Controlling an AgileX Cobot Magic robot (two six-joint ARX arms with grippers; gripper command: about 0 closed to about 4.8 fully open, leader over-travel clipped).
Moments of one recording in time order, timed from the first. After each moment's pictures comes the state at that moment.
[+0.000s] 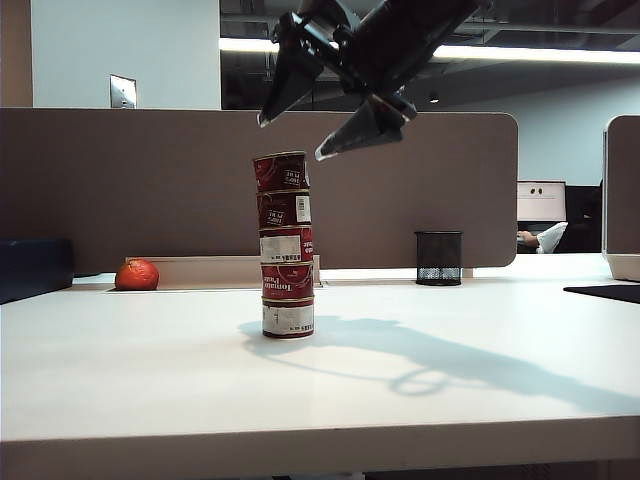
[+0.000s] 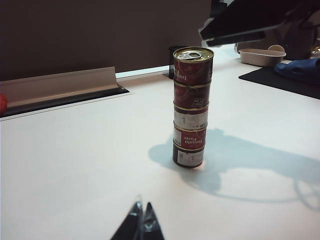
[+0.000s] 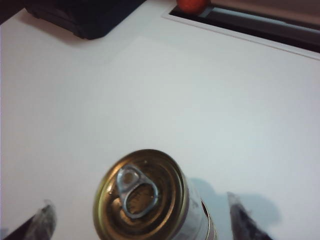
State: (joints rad) left arm -0.12 0.01 0.01 0.00 0.40 0.03; right arm 0.57 1.71 1.39 -0.17 -0.31 0.10
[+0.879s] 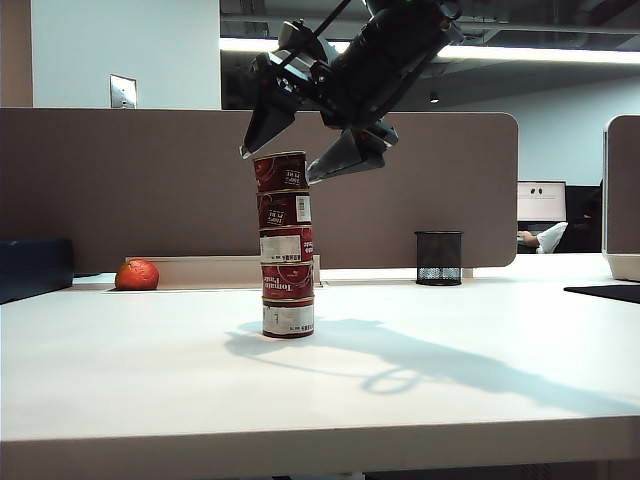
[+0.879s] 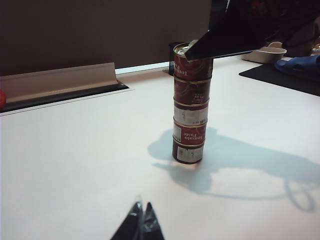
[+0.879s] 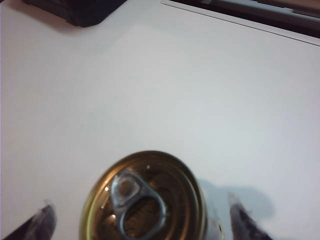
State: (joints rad) left arm -0.12 0.01 0.01 -0.02 0.40 0.03; right arm 0.60 1.78 1.39 -0.12 -0.27 0.10
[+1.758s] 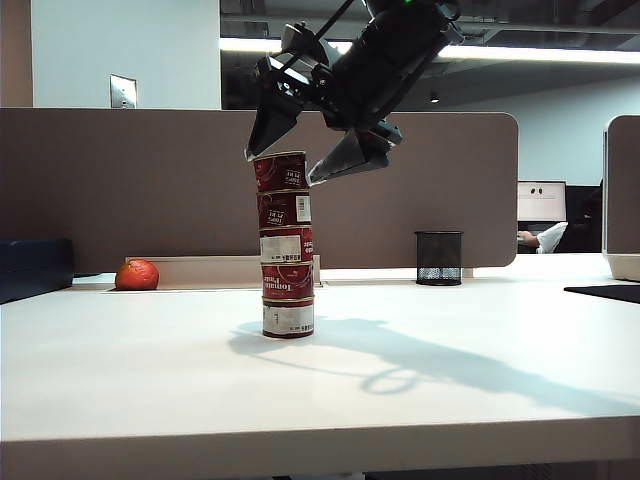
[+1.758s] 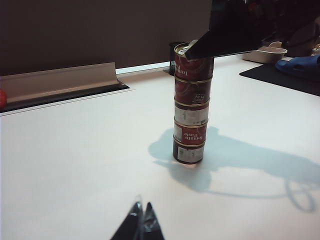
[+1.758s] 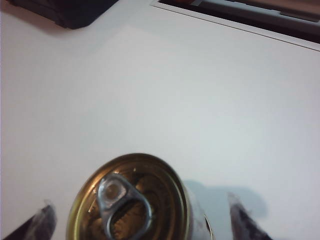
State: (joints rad) left arm -0.12 0.01 0.01 -0.02 0.40 0.03; right arm 0.60 1.78 1.39 -0.12 -0.24 0.10
